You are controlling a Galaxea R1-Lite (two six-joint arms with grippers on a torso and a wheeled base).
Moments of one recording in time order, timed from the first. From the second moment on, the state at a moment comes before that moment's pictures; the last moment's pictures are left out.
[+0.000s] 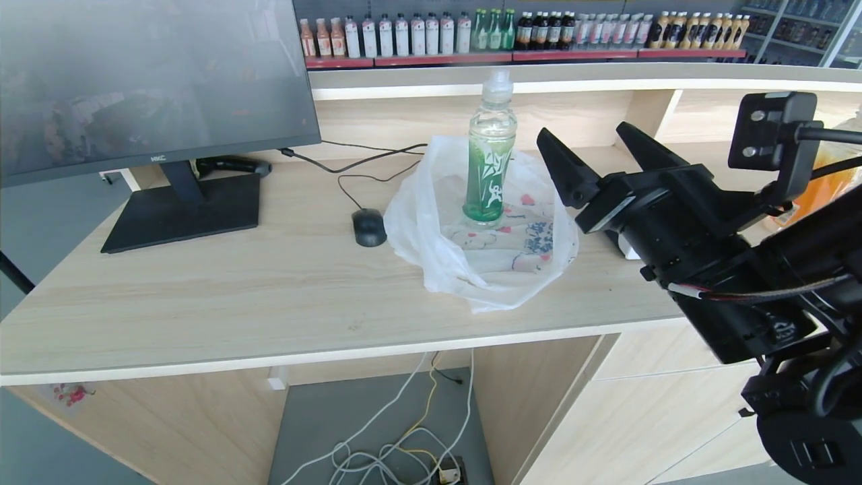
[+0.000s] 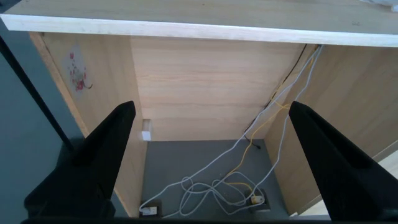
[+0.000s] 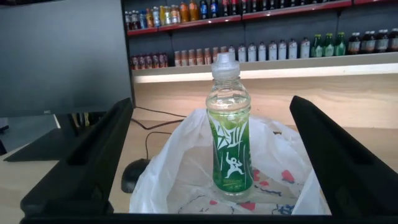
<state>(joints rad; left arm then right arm) 0.00 0.00 0.00 0.00 0.00 -0.01 0.63 1.72 -0.70 -1.57 -0.17 -0.07</state>
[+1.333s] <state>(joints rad) 0.00 0.00 0.00 0.00 0.00 -0.01 0.72 1.72 -0.67 -1.57 -0.26 -0.08</state>
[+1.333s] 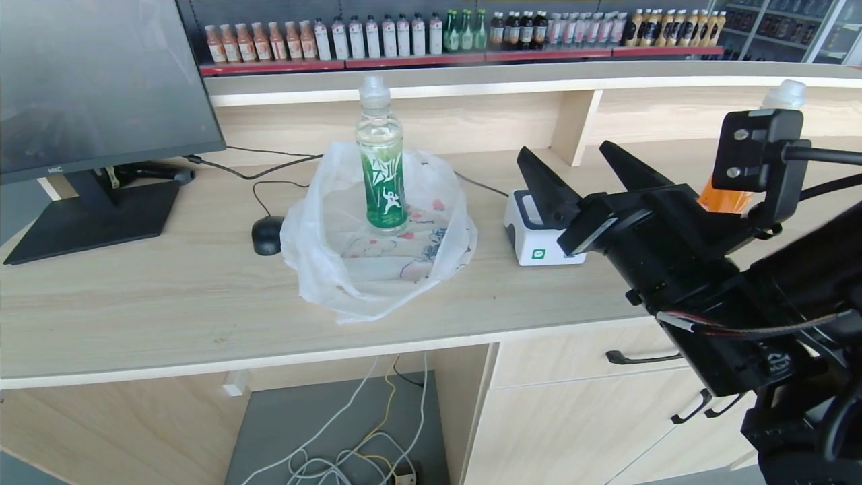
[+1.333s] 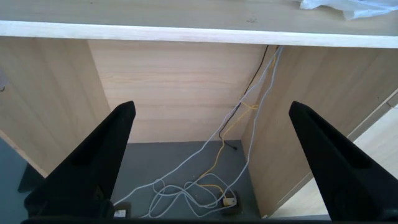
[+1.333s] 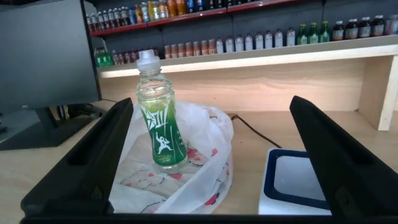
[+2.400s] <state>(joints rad) 0.00 0.00 0.00 0.00 0.00 -0.01 0.74 1.75 -0.61 -1.57 -0.28 -0.08</state>
